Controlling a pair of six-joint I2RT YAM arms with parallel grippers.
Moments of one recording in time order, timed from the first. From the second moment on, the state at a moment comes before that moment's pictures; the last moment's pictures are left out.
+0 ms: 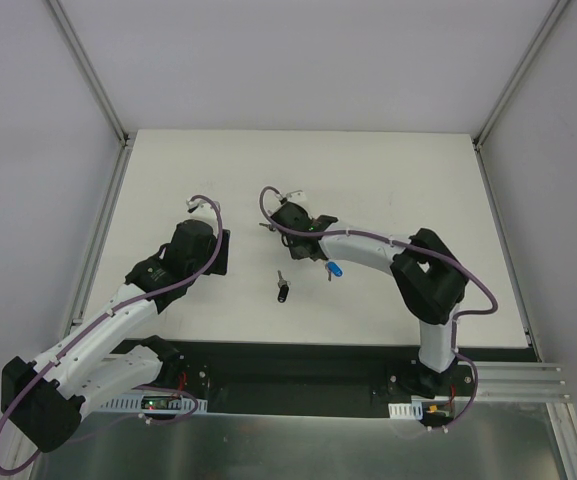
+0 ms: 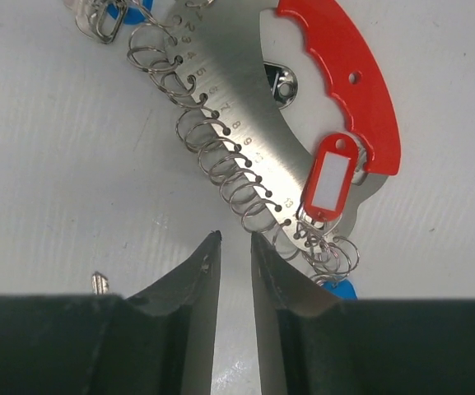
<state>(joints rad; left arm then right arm) -0.57 0.90 0.70 -0.52 -0.33 -0.24 0.90 1.91 1.34 -0.48 0.45 0.45</state>
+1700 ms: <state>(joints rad) -0.57 0.81 0.71 -0.46 -0.10 -0.16 0.74 1.67 1.35 -0.54 0.01 0.06</state>
